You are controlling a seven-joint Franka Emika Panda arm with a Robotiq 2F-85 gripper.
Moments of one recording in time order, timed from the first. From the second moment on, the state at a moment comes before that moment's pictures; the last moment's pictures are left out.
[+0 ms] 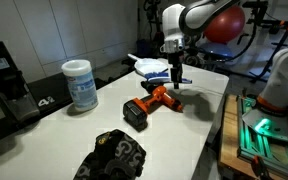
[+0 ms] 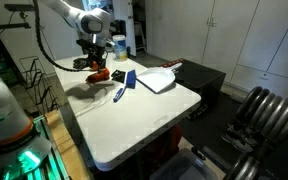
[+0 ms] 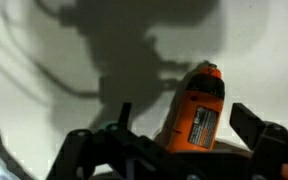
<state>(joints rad) 0.15 0.01 0.16 -2.23 0.22 1.99 0.05</state>
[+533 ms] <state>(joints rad) 0.16 0.02 0.17 -2.23 0.22 2.04 0.08</state>
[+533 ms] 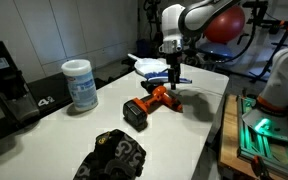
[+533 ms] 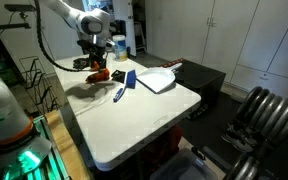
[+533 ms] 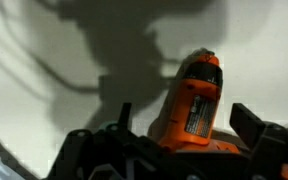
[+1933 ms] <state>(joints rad) 0.20 0.12 0.19 -2.31 0.17 2.31 0.28</state>
